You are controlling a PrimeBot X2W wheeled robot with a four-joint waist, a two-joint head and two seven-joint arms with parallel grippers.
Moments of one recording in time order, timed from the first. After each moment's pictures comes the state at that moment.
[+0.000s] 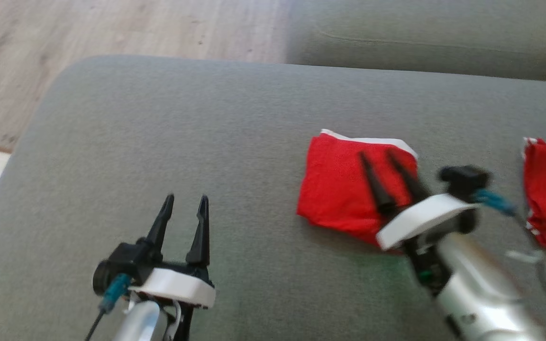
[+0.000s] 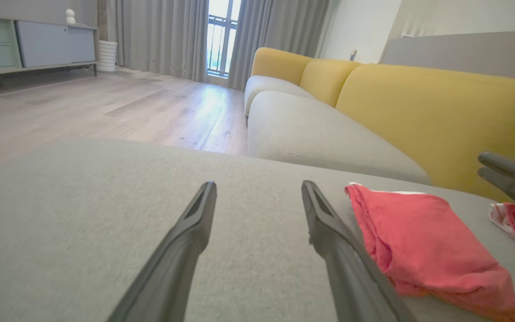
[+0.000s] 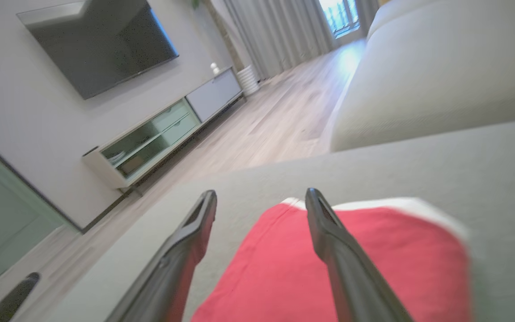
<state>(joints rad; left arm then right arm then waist) -0.18 0.07 -0.34 0.41 -0.37 -0.04 -0.26 -0.42 -0.16 0.57 0.59 0.81 0.12 -0.20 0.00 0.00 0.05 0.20</state>
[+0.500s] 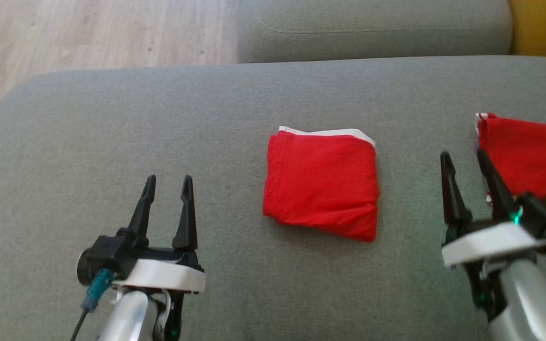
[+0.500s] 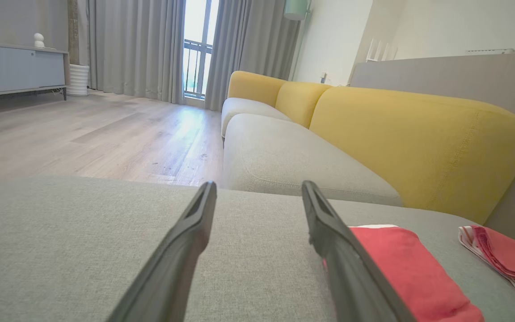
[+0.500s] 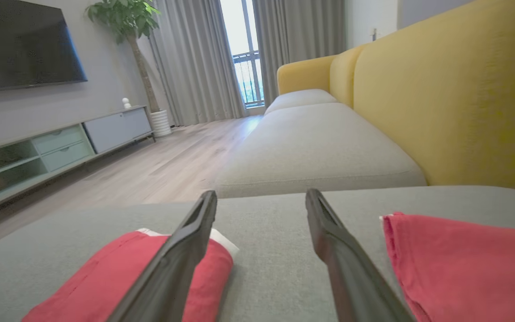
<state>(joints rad) -0.17 0.06 -0.27 0.29 -0.33 -0.04 -0.26 -0.21 -0.20 0.16 0.35 0.36 0.12 -0.25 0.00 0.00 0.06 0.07</state>
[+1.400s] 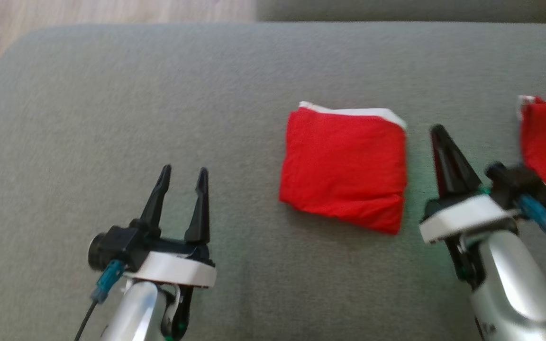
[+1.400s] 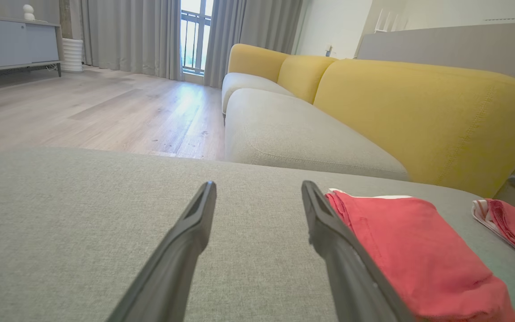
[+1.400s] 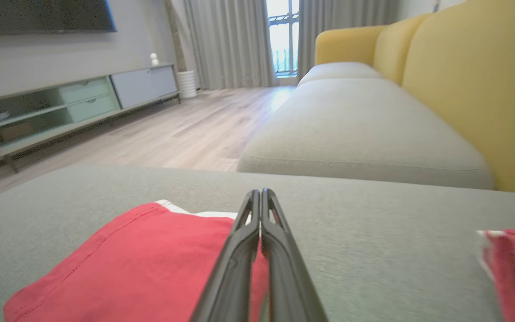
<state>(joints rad) -0.19 0.05 -0.28 0.28 -0.30 -0.08 -0.26 -0.27 -0.13 0.14 0.32 0.18 0.12 -0.20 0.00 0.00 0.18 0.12</state>
